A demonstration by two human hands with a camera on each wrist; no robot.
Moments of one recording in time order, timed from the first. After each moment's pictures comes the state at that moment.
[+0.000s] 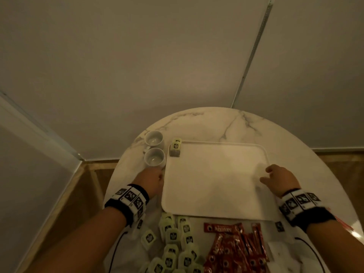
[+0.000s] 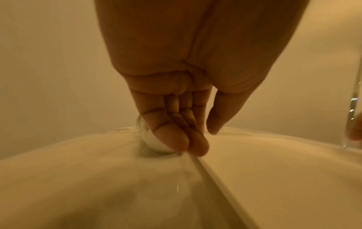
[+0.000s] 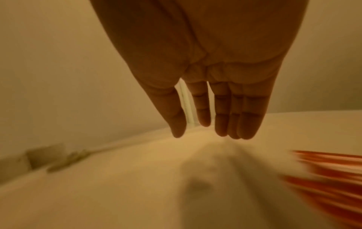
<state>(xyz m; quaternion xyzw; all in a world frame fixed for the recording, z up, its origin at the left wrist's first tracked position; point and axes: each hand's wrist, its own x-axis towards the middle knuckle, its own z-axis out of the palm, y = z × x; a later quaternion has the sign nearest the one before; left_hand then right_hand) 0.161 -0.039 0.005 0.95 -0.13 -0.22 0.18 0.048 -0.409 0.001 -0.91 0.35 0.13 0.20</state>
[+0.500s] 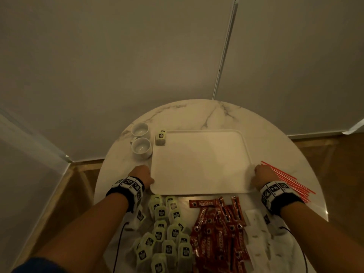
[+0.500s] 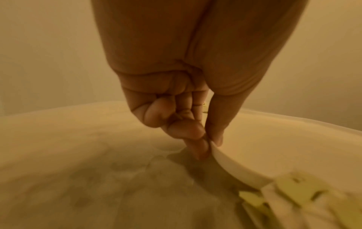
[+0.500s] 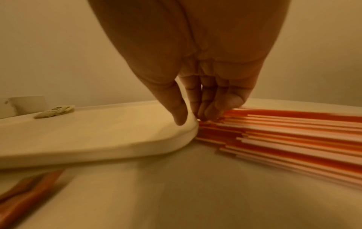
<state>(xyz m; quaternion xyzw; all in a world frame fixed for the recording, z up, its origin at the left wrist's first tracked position) 0.140 -0.046 -0.014 0.95 -0.07 -0.28 0.10 -0.012 -0.403 -0.005 -0.92 0.33 0.21 0.03</state>
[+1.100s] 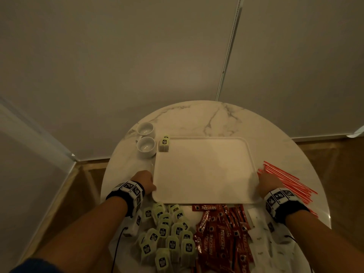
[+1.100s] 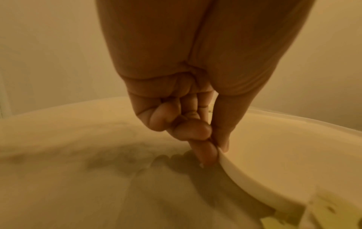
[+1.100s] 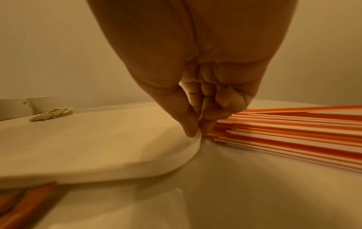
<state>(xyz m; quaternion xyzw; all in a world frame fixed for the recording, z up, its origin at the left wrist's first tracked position) 0.122 -0.029 -0.017 0.94 -0.09 -0.31 0.08 -0.031 -0.401 -0.026 -0.92 0.33 0.21 0.06</state>
